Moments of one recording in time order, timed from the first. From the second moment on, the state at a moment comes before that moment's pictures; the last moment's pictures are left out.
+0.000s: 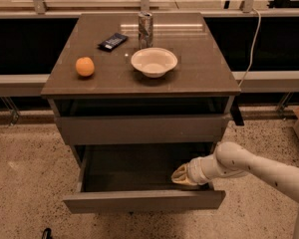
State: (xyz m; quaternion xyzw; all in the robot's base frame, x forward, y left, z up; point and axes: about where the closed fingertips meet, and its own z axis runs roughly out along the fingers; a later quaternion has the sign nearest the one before) arm 0.551 -0.125 0.422 -0.67 0.65 0.20 0.31
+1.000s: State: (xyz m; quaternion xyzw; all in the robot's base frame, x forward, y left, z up) arm 0.528 -0.078 0.389 -0.74 0.57 0.25 0.26
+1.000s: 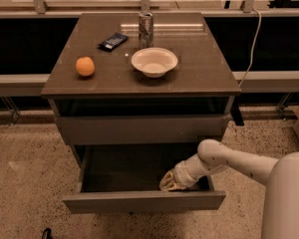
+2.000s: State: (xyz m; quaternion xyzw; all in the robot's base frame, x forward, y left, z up) arm 0.467 -0.080 0.402 -0.77 0.53 0.29 0.21
